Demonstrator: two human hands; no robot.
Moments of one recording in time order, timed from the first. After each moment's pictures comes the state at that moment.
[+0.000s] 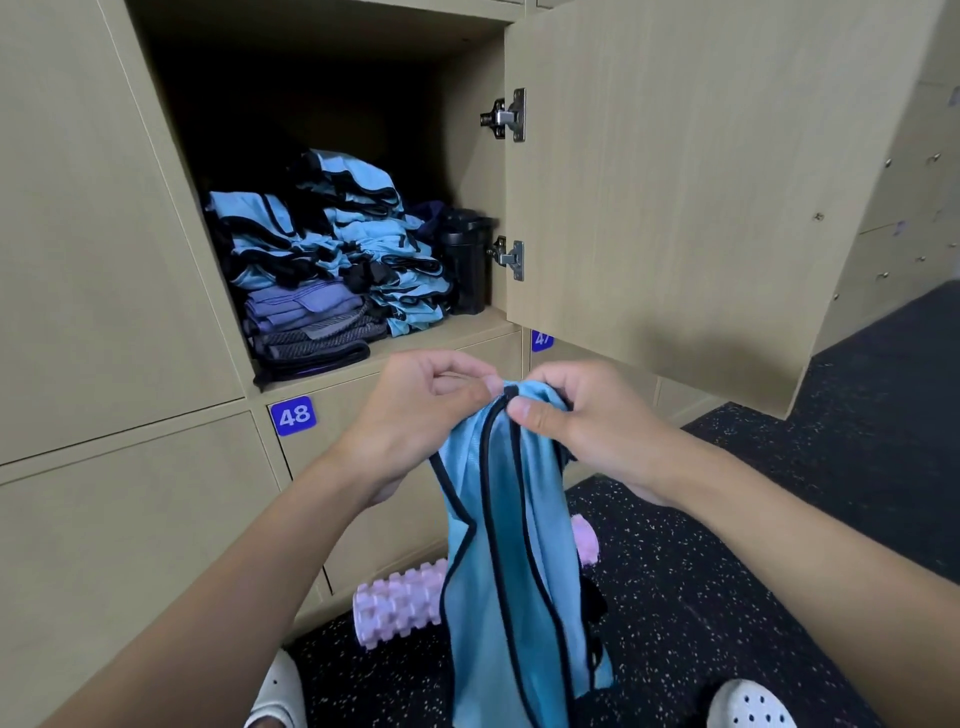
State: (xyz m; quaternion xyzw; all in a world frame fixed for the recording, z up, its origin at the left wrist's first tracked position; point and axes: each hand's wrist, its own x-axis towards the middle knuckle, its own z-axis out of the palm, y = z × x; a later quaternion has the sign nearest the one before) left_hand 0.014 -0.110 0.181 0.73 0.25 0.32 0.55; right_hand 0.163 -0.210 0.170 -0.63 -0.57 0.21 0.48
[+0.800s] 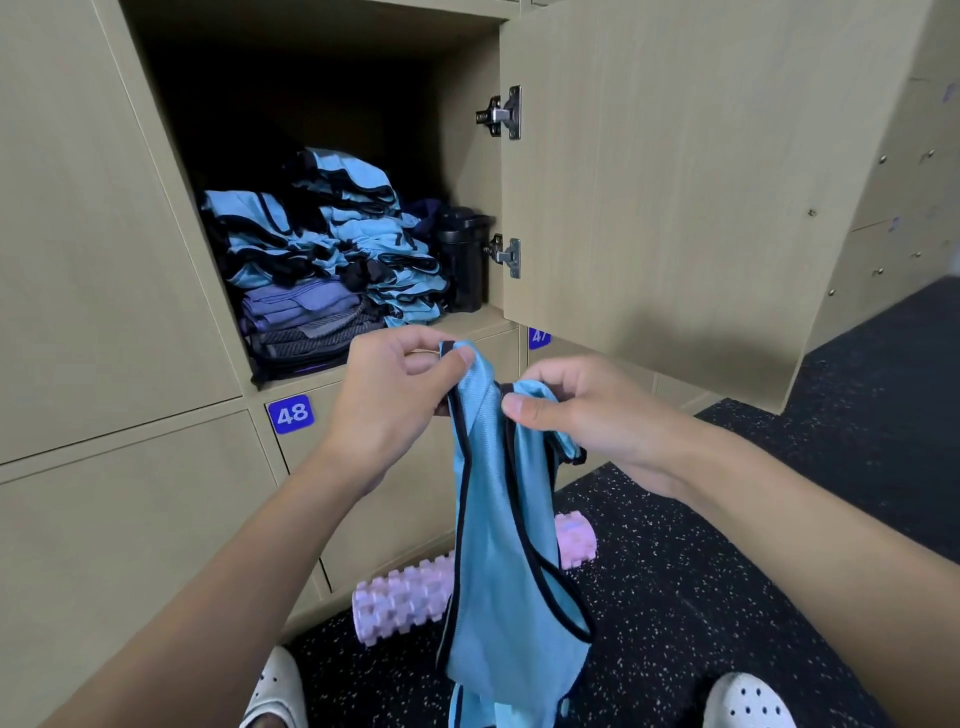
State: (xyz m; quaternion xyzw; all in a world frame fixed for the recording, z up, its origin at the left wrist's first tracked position) left_hand 0.013 -0.109 0.184 0.72 0.26 0.43 0.48; right_hand 0.160 -0.217 0.181 -0.64 -0.52 0.29 0.47
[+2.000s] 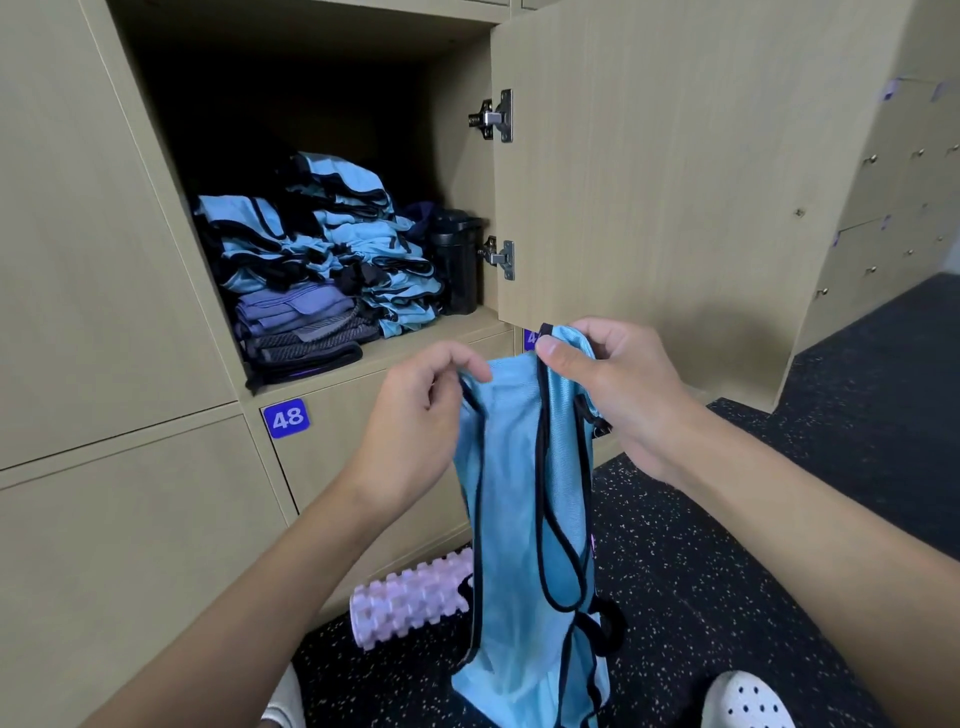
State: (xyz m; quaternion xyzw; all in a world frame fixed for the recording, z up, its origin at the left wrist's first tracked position) left_hand 0.021 -0.126 0.168 0.78 0.23 0.43 0.40; right_hand 0.171 -0.216 0.185 -0.62 -0.40 0.21 0.64
